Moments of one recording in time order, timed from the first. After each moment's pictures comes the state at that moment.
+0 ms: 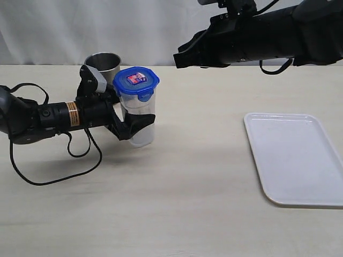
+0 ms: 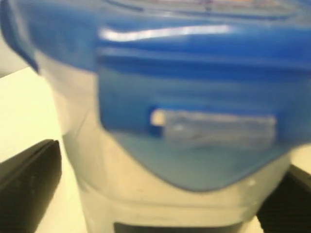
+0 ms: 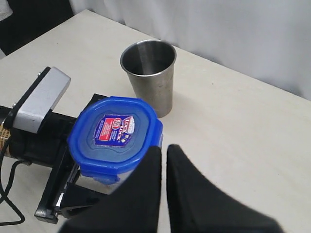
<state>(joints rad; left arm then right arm) -0.20 2.22 -1.03 1.02 -1.03 -0.46 0.39 1.65 -1.21 1.04 0.39 -1.08</state>
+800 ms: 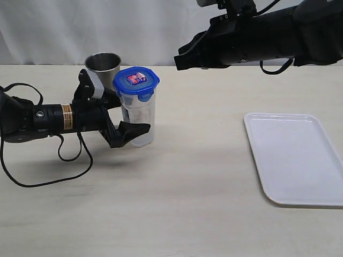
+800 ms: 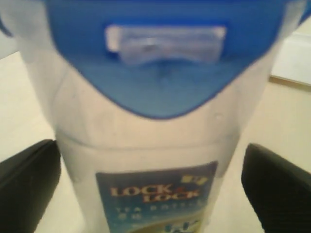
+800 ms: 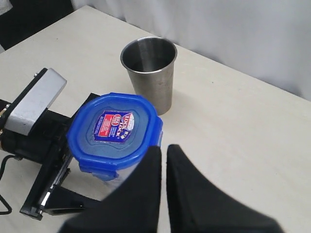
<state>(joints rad) -0.16 2.22 -1.03 1.15 -1.02 -0.47 0.39 1.65 -1.21 1.02 0.40 -1.08</state>
